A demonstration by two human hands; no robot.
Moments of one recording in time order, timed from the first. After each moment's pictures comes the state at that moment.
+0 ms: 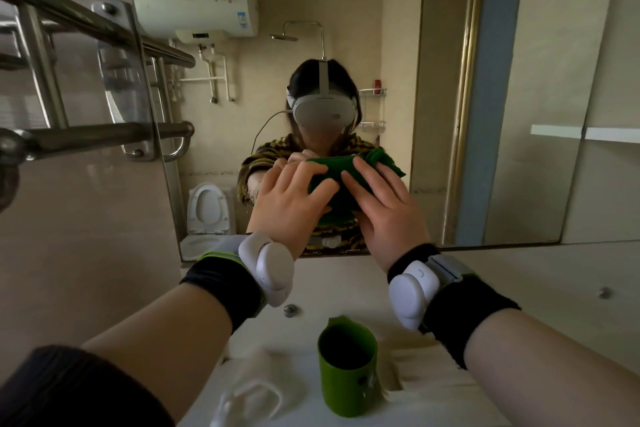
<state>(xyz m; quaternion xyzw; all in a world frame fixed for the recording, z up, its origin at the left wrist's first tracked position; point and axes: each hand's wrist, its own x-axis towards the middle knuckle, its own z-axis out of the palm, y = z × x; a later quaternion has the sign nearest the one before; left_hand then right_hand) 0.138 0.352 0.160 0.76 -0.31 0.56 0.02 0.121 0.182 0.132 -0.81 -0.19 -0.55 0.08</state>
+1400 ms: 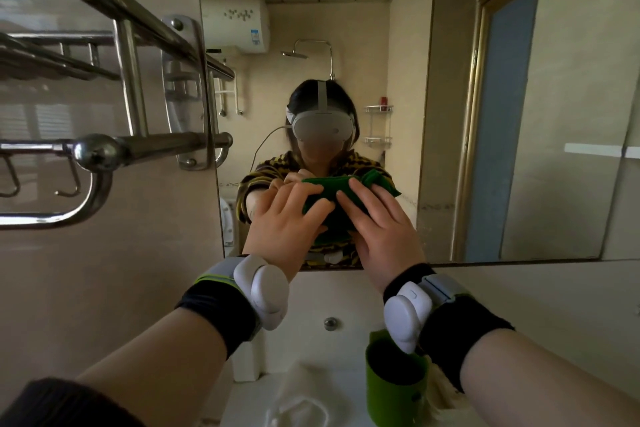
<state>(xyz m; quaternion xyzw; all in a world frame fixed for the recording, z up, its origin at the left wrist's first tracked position) 0.145 0.421 0.153 0.77 -0.31 0.56 0.04 0.127 0.252 0.128 -0.82 -0.18 -0.54 0.06</state>
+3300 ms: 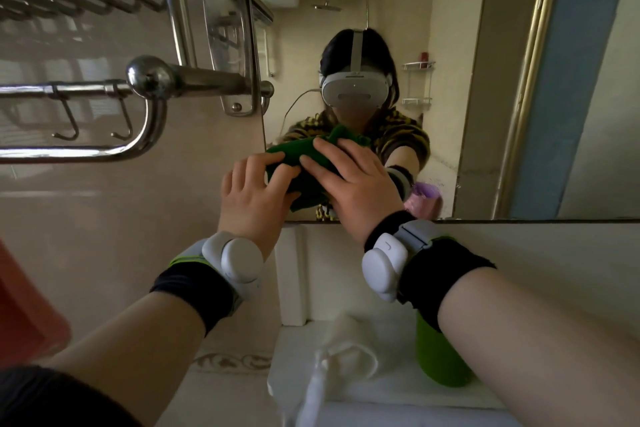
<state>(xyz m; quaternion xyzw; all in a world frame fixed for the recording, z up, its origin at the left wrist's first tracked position) 0.146 0.500 0.116 0.81 -0.19 0.55 0.08 0.153 0.333 0.124 -0.80 -0.26 -0.53 0.02</state>
